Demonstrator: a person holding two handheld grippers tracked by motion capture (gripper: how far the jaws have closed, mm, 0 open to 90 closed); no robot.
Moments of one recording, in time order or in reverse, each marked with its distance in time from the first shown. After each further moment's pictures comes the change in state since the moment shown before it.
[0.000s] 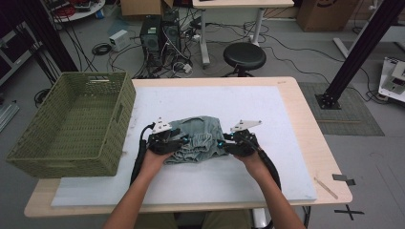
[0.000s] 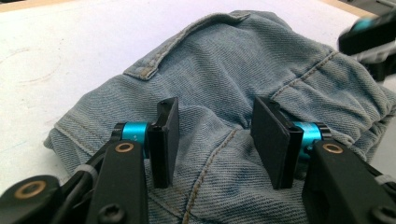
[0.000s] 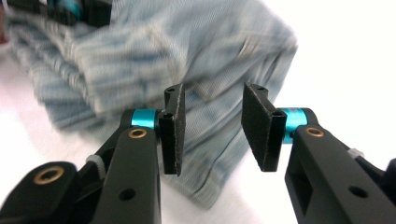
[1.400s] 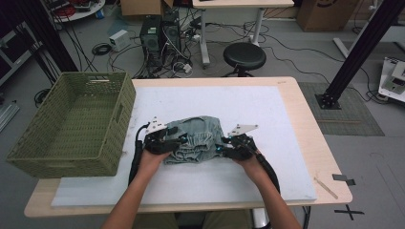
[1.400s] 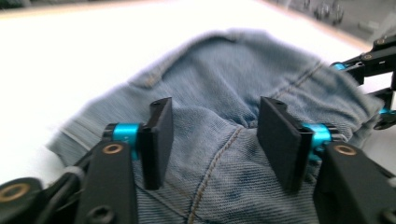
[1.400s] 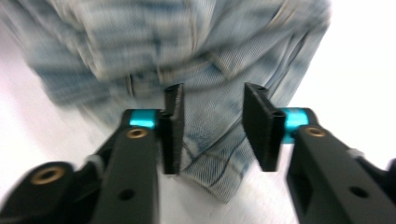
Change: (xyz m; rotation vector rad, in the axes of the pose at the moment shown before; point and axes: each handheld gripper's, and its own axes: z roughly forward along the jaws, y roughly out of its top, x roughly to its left) left arm 0.005 0.004 -0.016 -0.098 -0.018 -0.034; right arm 0.004 -0.008 0.001 -0.015 -0.005 -0.045
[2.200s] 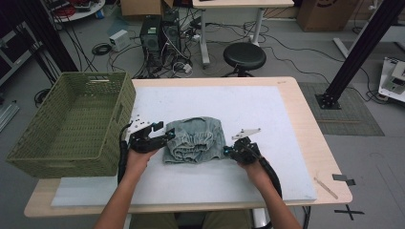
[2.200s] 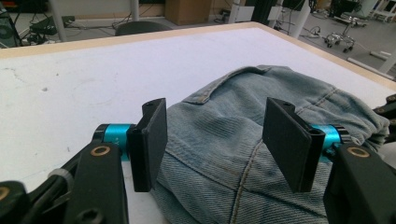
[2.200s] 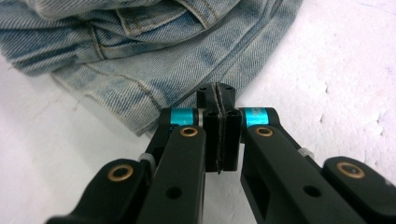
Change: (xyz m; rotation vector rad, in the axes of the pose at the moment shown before) left arm 0.020 0.002 -0.028 -0.067 0.047 -0.021; right arm 0.000 -0.018 0.000 0.124 -0.031 0.088
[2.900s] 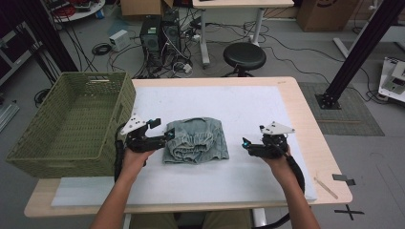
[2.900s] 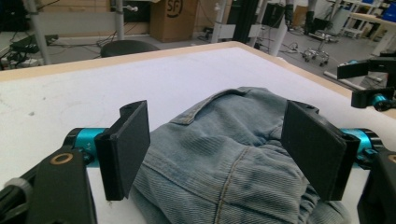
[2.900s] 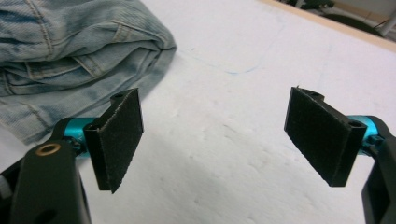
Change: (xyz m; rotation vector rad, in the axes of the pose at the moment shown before) left arm -0.002 0.009 -0.010 -0.071 -0.083 0.016; right arm -0.046 -0.013 -0.061 -0.239 -0.228 -0.050
